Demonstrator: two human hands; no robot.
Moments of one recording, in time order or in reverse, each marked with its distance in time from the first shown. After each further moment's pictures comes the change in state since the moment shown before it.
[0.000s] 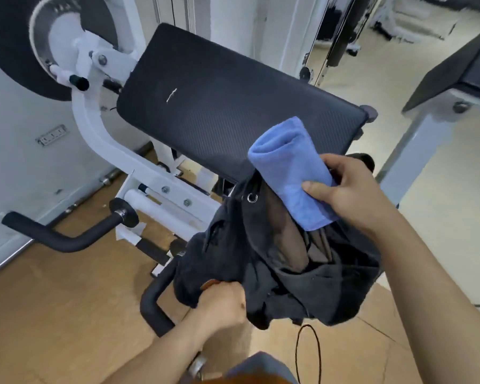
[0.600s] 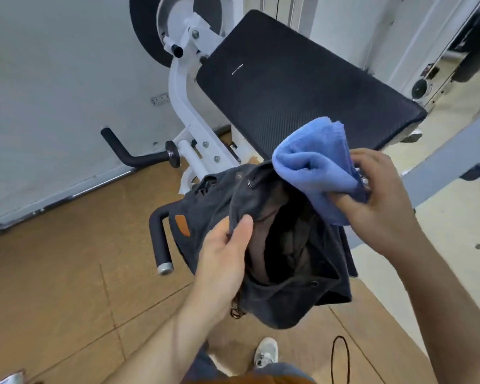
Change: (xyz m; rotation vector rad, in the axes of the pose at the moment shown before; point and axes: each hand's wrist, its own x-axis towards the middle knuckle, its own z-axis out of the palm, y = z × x) left_hand -0.083 0.187 0.028 -1.380 1.020 -0.081; right_hand -0.043 0.073 -0.074 -0.081 -0.131 -0.429
